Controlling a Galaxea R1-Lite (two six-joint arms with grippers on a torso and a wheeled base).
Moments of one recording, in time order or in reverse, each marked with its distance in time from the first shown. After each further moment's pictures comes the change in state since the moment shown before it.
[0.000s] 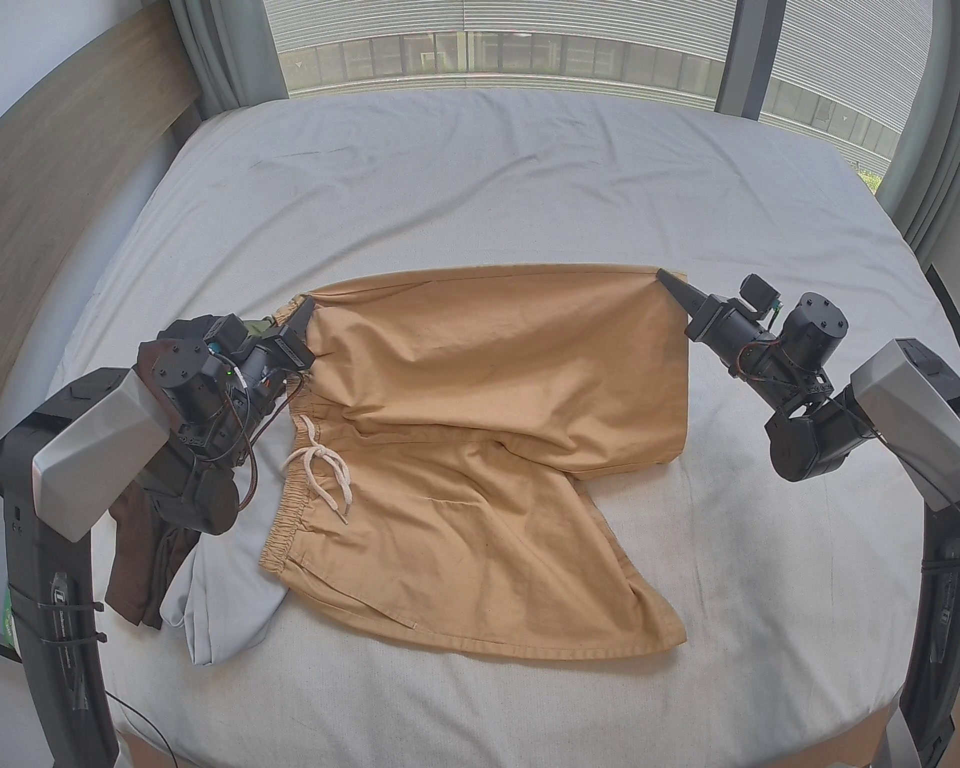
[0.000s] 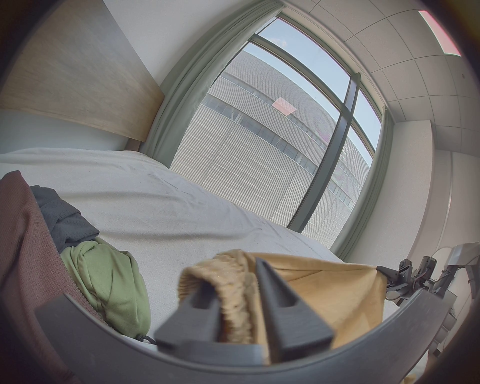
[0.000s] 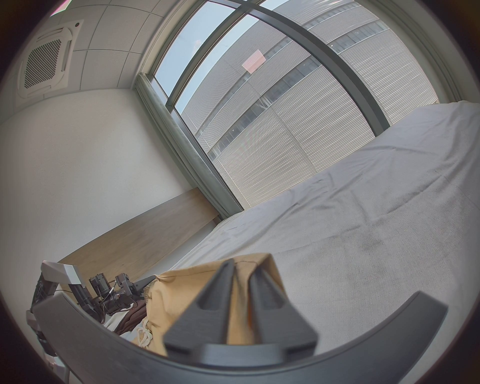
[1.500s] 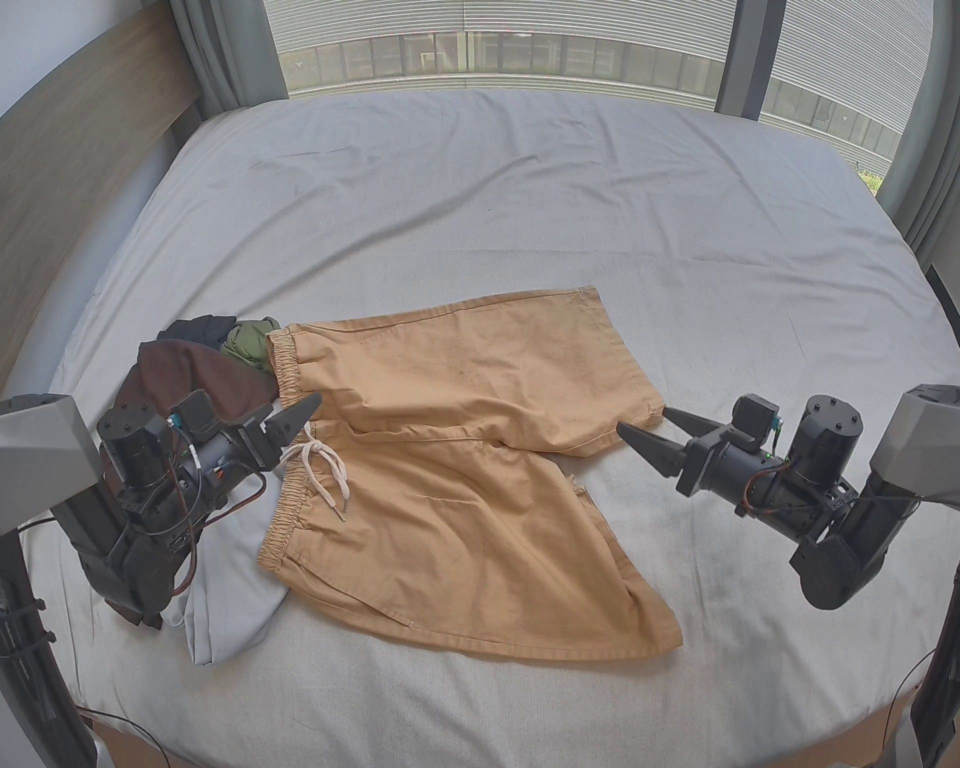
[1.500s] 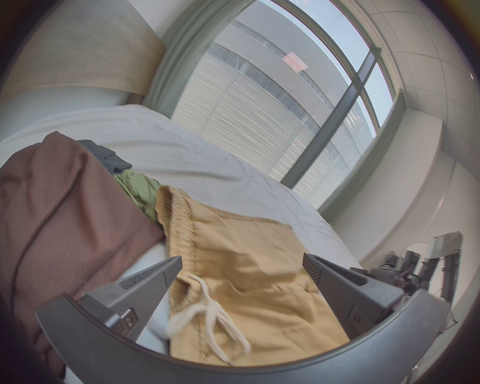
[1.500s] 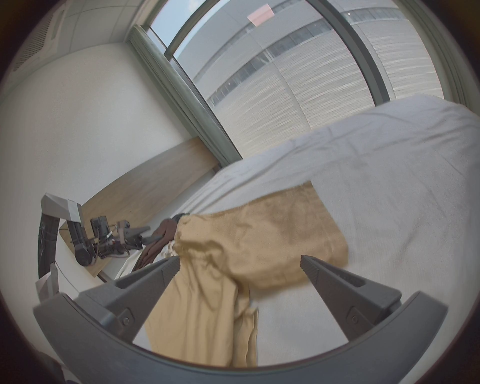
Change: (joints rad) left arm 0.045 -0.238 0.563 0.000 -0.211 0.008; right arm 0.143 -0.200 0.713 -0.144 -0.071 -0.227
